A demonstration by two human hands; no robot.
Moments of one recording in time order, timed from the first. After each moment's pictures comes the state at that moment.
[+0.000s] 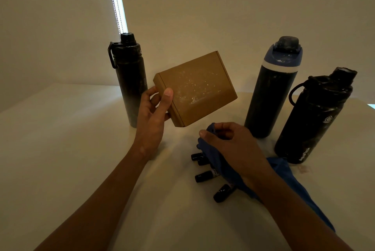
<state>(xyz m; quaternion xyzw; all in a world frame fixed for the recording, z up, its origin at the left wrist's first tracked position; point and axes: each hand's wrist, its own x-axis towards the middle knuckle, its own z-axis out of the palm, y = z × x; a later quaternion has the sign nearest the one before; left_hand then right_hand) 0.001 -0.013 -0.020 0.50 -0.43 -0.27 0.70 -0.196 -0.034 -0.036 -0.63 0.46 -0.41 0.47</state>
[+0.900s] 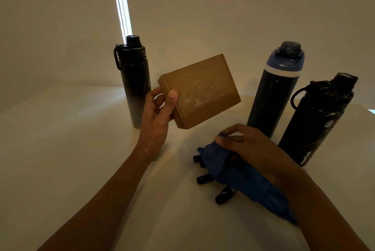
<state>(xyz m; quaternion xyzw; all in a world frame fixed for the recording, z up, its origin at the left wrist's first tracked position) 0.000 -0.010 -0.016 0.50 -0.44 -0.28 0.70 -0.231 -0.040 -0.015 -0.67 0.45 -0.28 0.51</state>
